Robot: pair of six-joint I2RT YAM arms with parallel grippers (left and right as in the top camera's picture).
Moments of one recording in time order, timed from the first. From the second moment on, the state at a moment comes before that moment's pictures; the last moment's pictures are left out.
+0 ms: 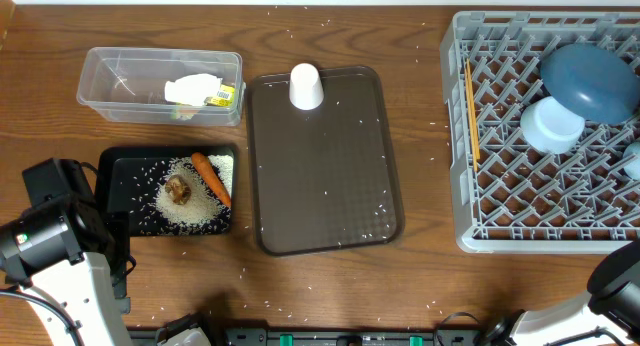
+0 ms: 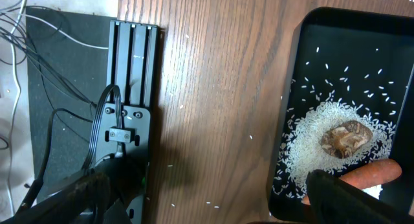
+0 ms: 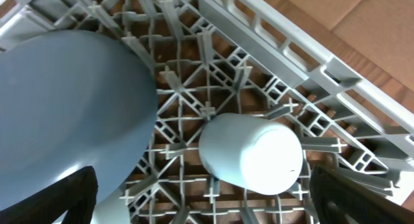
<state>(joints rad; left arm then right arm) 0.48 1.07 1.20 -1.60 -0.24 -1.22 -0.67 1.80 1.60 -0.73 0.05 0.18</state>
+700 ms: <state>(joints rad) 0.48 1.07 1.20 -1.60 -0.24 -1.22 -0.64 1.76 1.60 -0.81 0.20 0.31</state>
